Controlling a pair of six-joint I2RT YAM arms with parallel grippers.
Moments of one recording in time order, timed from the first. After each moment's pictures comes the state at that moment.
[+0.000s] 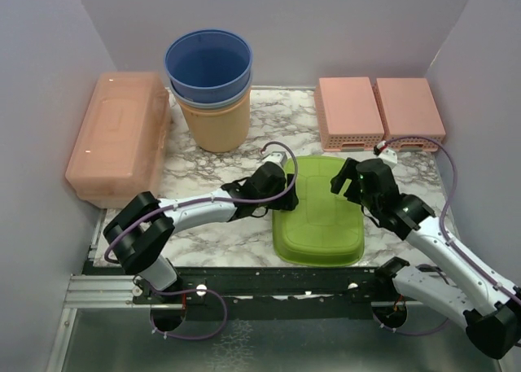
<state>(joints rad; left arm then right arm) -0.91 1.57 0.89 -0.03 -0.07 -0.66 0.57 0.89 0.73 -0.55 0.39 0.74</state>
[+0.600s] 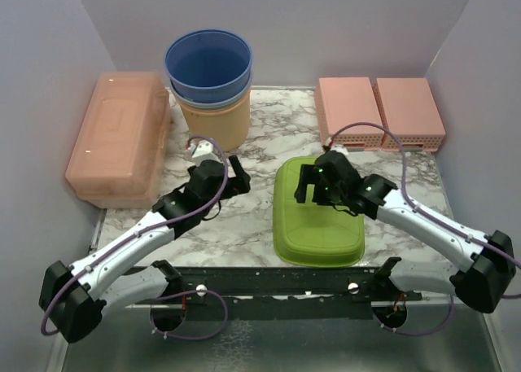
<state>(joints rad) -0.79 1.03 0.76 -0.26 -0.36 -0.74 0.71 1.13 0.90 -0.59 0.18 0.69</state>
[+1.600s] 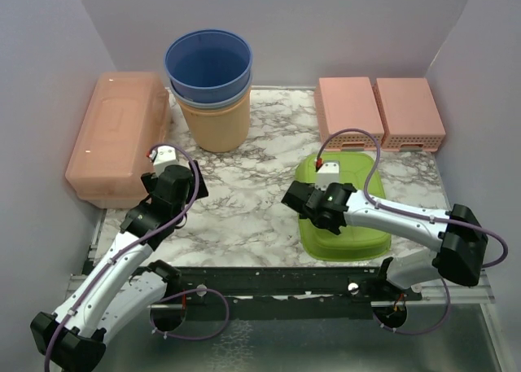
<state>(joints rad) -0.50 0.74 0.72 -0.60 -0.54 -0.50 1.04 1.41 1.01 -0.99 0.76 1.03</state>
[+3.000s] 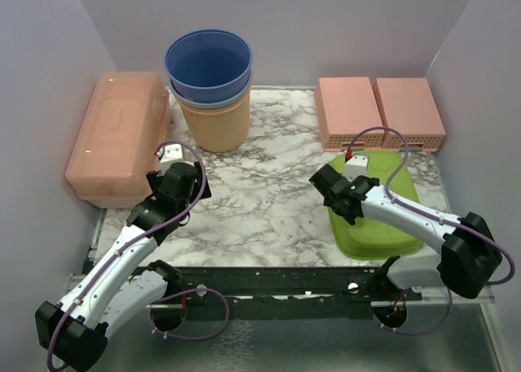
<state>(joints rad) -0.49 0.81 0.71 -0.57 -0.52 -0.47 0.74 1.35 0.85 -0.84 0.81 0.86</state>
